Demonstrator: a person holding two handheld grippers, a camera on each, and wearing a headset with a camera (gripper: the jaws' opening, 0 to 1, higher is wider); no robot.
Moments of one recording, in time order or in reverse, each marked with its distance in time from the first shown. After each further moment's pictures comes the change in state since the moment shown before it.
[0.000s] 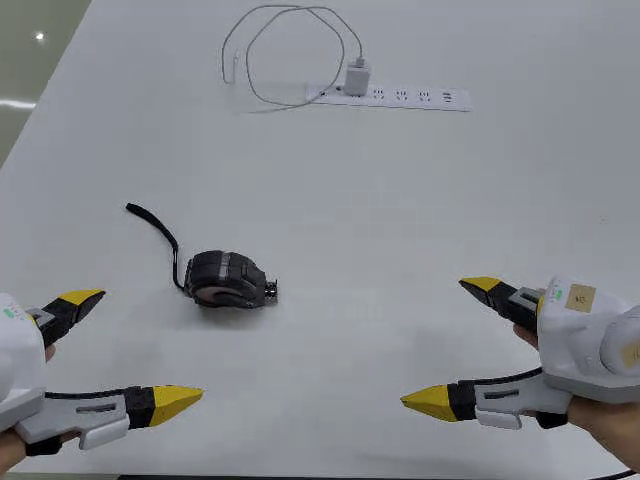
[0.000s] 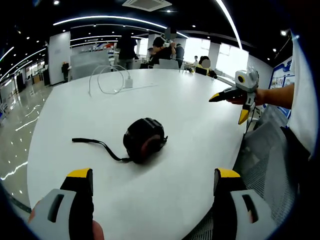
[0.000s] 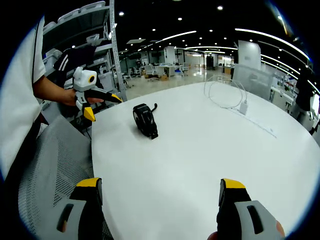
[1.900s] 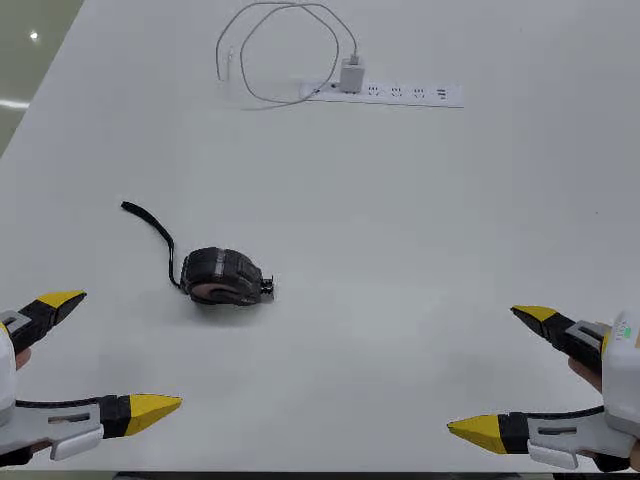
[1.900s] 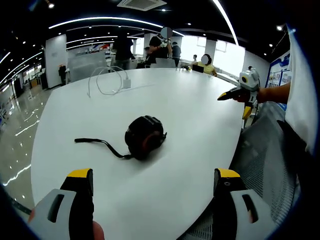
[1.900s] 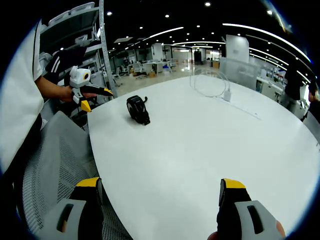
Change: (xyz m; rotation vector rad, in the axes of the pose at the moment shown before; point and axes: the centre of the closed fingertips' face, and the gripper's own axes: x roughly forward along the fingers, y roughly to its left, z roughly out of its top) left arm -0.011 0.001 -0.005 0.035 0.012 -0.010; right arm -0.043 0.000 -0.038 0.067 0.033 -0.084
